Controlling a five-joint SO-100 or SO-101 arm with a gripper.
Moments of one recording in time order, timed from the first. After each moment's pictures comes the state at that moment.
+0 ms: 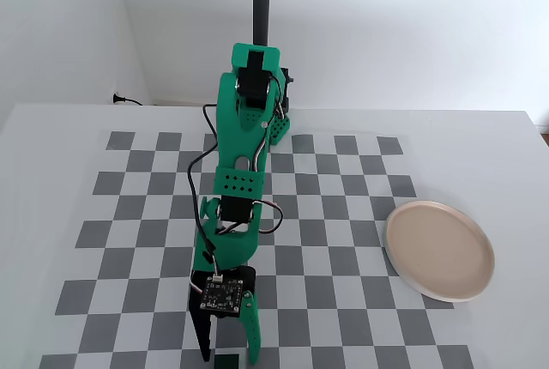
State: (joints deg) arm 5.5 60.1 92.2 9.3 -89.4
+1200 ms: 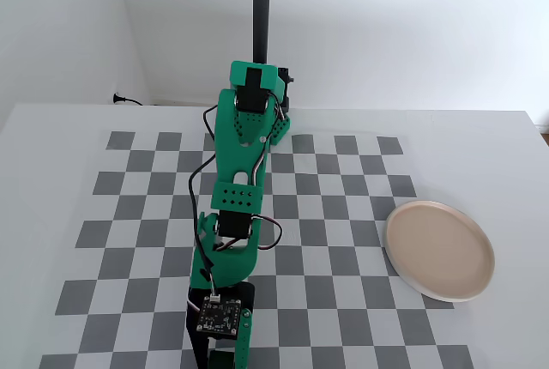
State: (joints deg) arm 5.2 52.0 80.0 14.0 -88.8
